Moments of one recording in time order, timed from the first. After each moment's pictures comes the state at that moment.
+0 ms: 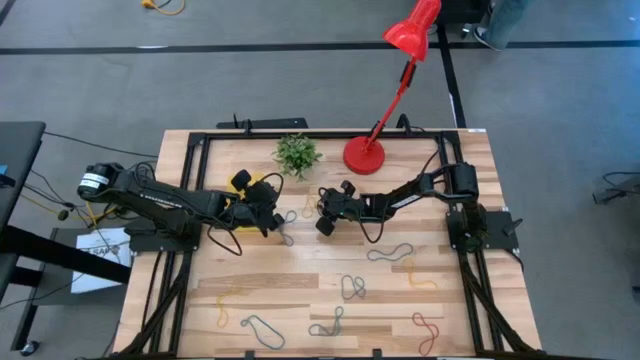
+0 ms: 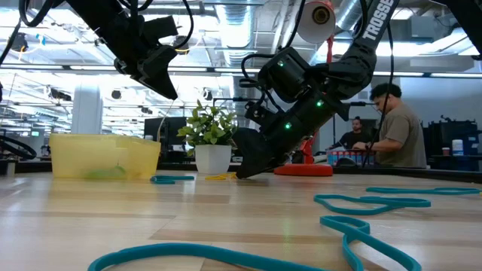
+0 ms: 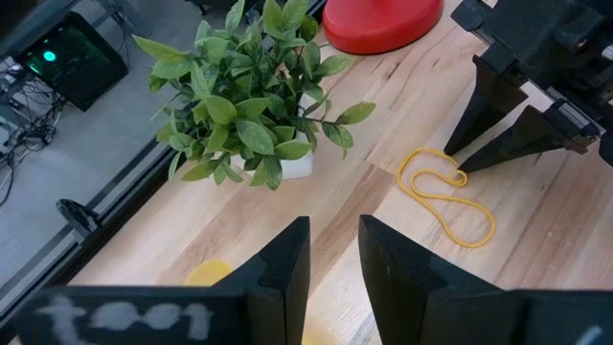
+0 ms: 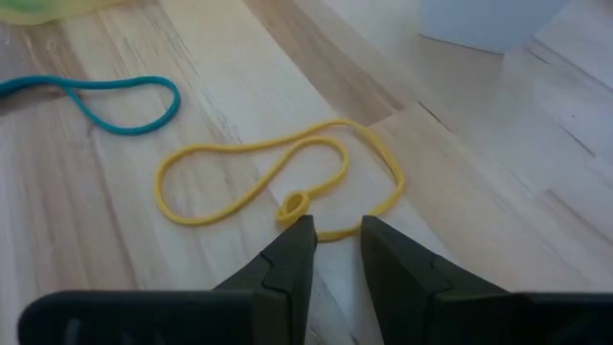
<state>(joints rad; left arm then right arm) -0.13 1.28 0.79 -0.43 -0.80 -0.44 -0.05 2.05 0.94 0.37 0.34 0.25</state>
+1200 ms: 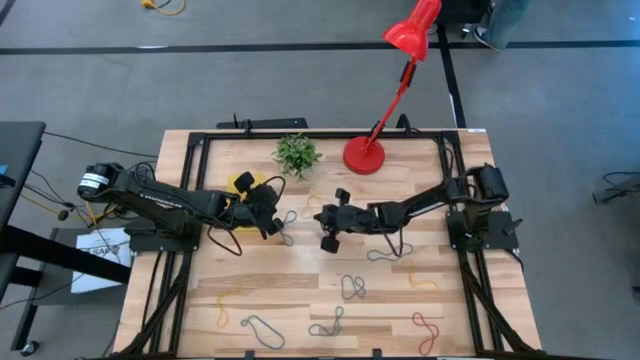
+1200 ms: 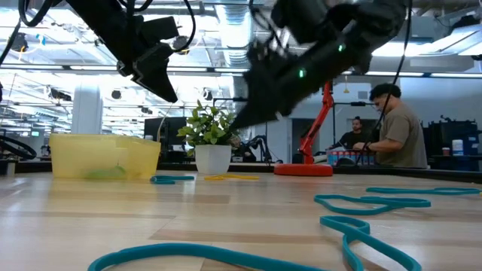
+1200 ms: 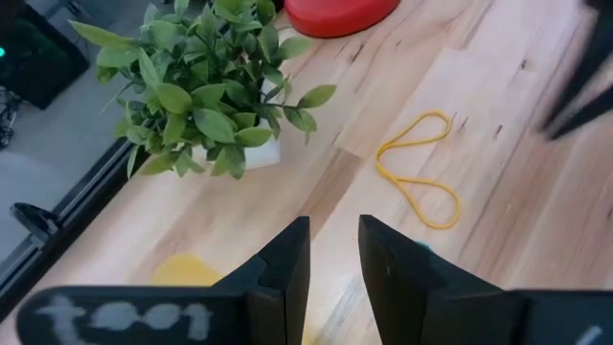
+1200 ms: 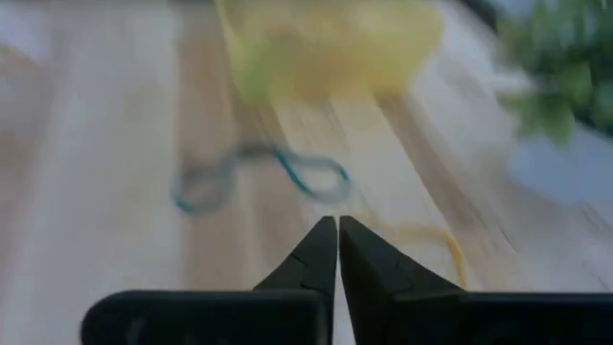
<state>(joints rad) -0.13 1.28 0.79 -0.43 -0.71 -0.42 0.09 1.86 0.95 0.30 0.34 0.06</state>
